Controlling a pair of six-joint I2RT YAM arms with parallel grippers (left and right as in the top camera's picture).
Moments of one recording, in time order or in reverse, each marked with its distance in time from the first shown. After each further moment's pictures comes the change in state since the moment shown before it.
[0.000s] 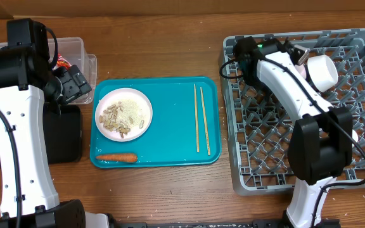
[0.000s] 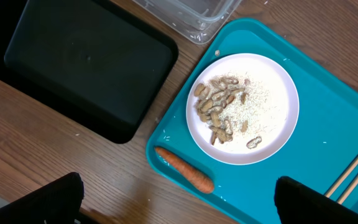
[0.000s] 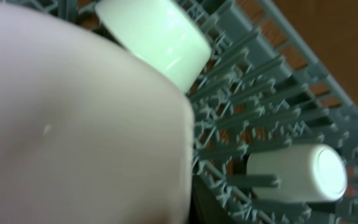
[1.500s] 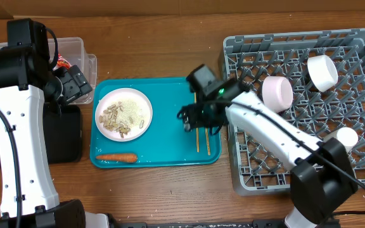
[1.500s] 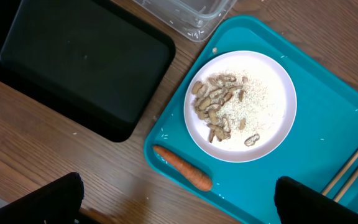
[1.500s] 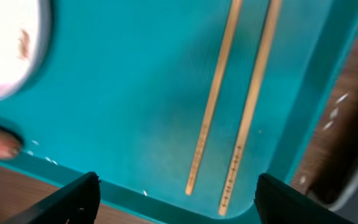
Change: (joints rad) left arm 0.000 0.000 0.000 -0.003 0.012 0.003; right arm 0.344 -0.225 -0.304 0.459 -1.025 -0.633
